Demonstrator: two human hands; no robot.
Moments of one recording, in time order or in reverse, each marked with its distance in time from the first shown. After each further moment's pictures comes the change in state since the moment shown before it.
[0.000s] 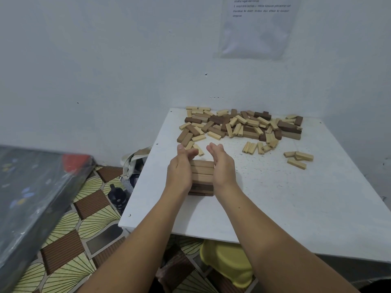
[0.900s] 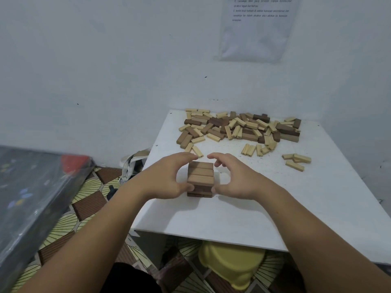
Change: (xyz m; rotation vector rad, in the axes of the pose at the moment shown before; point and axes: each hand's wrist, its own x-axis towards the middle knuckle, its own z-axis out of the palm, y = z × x) left_hand 0.001 0.040 -0.072 0.962 -0.551 0.436; right_hand -0.004 -0.041 -0.073 -1.038 -0.541 -0.229
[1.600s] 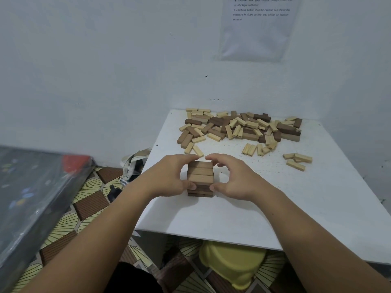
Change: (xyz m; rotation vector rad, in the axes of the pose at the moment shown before) left_hand 0.005 0.011 0.002 -0.063 -0.007 -0.098; right_hand 0.009 0.010 0.013 0.047 0.109 -0.051
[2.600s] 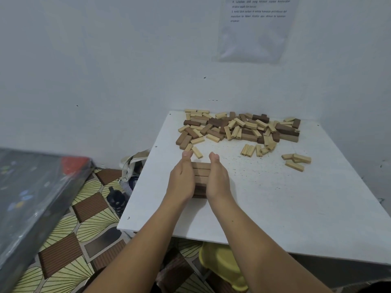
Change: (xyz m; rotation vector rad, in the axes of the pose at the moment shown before) left_hand 0.018 0.031 0.064 -0.863 0.434 -0.319; right_hand 0.017 -0.041 0.069 0.882 0.456 0.394
